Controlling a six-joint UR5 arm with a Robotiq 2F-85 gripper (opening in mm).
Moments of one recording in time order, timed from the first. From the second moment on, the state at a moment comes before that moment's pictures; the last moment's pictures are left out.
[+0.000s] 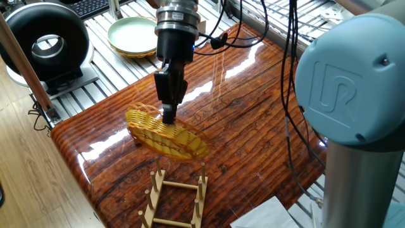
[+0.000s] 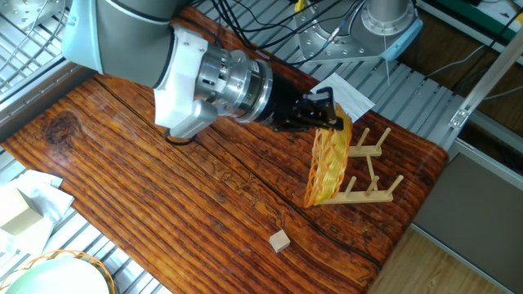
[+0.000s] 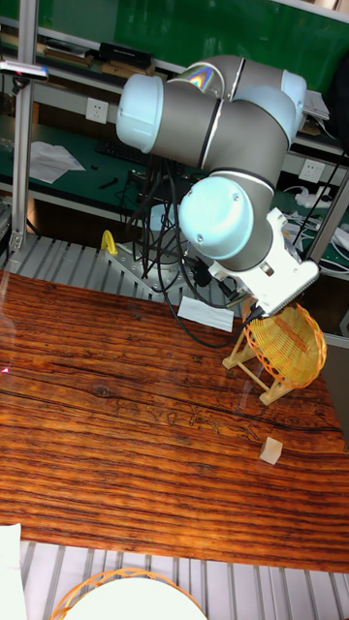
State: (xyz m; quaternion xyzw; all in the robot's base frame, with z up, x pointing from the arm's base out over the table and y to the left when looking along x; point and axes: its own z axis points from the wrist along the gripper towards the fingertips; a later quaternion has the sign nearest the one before) arm 0.419 0.228 0.243 0.23 -0.84 -0.43 0.24
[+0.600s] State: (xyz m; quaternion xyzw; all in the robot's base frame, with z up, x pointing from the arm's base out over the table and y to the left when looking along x) arm 0.407 0.235 0.253 0.22 -0.83 -0.43 0.26
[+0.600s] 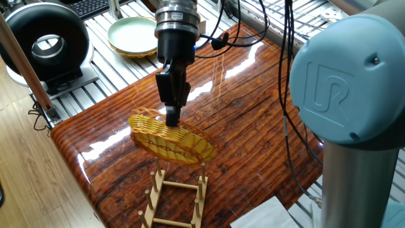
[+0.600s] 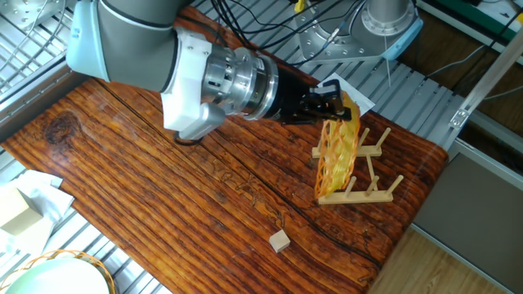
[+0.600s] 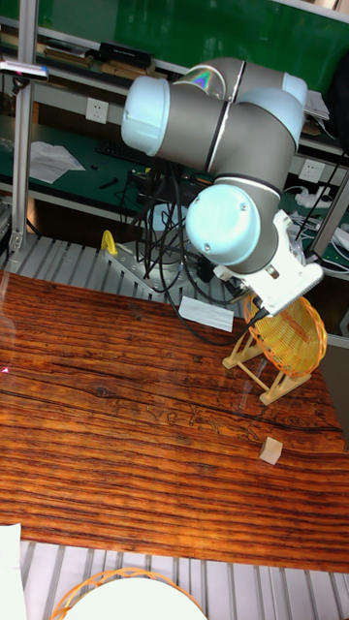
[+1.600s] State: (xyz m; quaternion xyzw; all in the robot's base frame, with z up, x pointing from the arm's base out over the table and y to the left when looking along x) arm 0.400 0.260 0.271 0.22 -0.81 -0.47 0.27
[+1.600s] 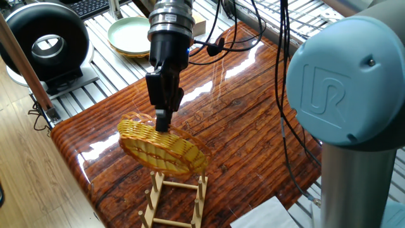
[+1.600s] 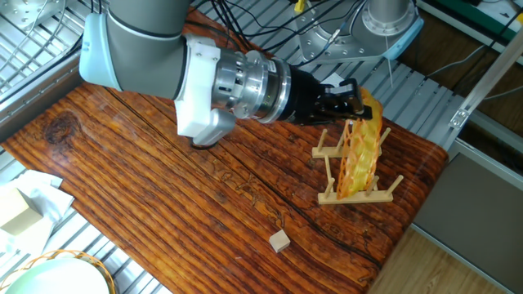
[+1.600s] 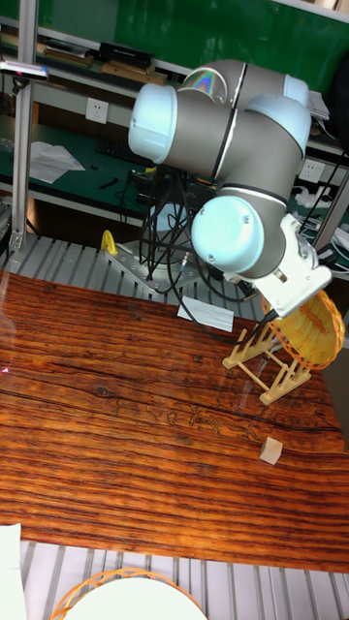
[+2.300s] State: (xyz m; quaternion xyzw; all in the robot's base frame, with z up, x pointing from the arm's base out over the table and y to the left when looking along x) arm 0.391 0.266 0.266 0.25 -0.80 -0.48 0.27
